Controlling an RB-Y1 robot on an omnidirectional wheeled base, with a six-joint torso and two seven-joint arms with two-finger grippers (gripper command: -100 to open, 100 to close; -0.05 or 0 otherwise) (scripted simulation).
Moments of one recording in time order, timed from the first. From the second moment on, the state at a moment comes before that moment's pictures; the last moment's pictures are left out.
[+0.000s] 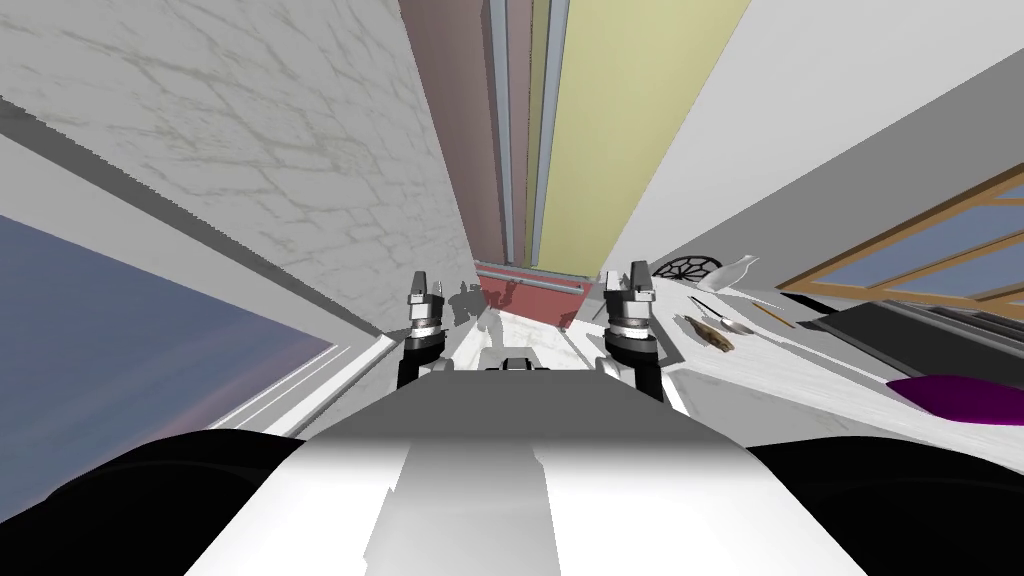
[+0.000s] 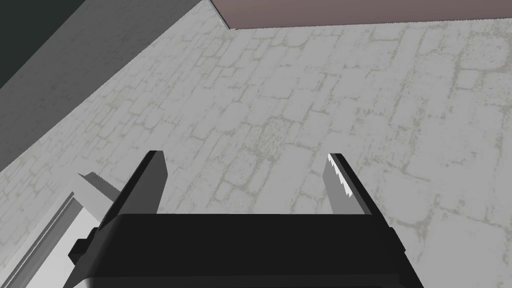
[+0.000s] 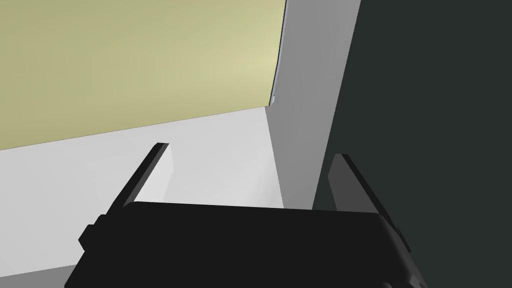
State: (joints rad) left arm 0.54 0.02 -0.07 -2.32 -0.02 -0.44 -0.16; right arm 0.53 -0.06 -0.07 -2.32 0.06 -0.57 0.01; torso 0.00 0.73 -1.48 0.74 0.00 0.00
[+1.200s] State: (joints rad) left arm 0.54 0.02 -0.07 -2.32 -0.02 -0.44 -0.16; right arm 0.53 -0.18 -0.09 -2.15 0.16 -0.68 0.31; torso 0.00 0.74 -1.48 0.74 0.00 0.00
